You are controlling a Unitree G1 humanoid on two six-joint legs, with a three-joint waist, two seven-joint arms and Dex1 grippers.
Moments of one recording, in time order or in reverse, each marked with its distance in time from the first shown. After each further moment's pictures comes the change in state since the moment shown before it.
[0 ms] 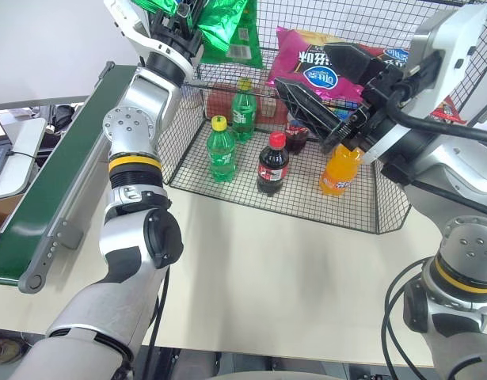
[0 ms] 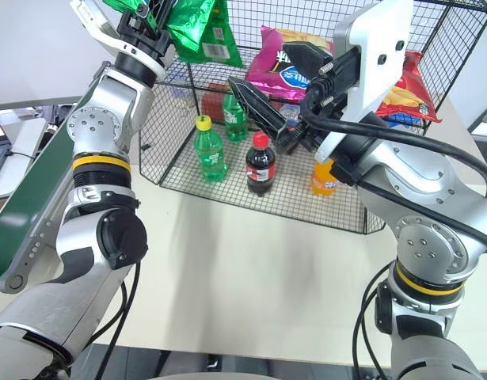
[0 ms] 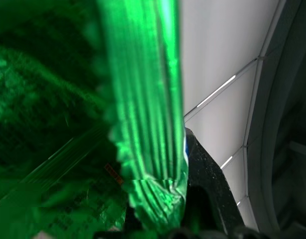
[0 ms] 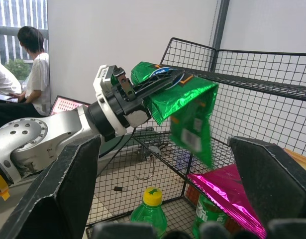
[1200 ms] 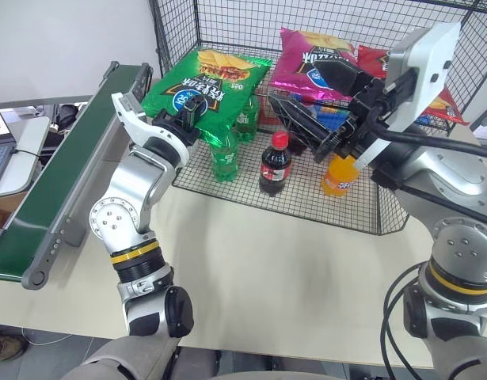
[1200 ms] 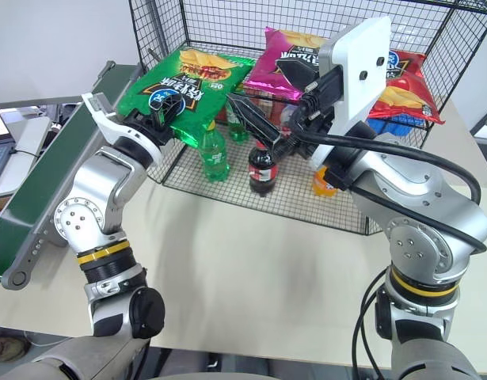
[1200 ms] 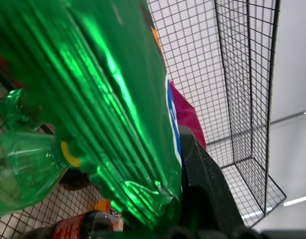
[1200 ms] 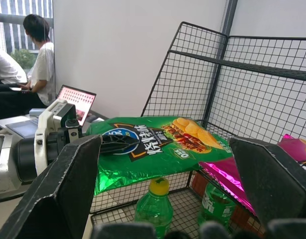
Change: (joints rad) left arm 0.553 -0.190 -0.067 -0.877 -0.355 0.223 0.933; right arm 0.031 0.004 0.042 0.020 -0.061 -0.021 0.048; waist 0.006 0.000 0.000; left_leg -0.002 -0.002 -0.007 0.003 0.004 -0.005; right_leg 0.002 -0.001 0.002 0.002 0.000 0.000
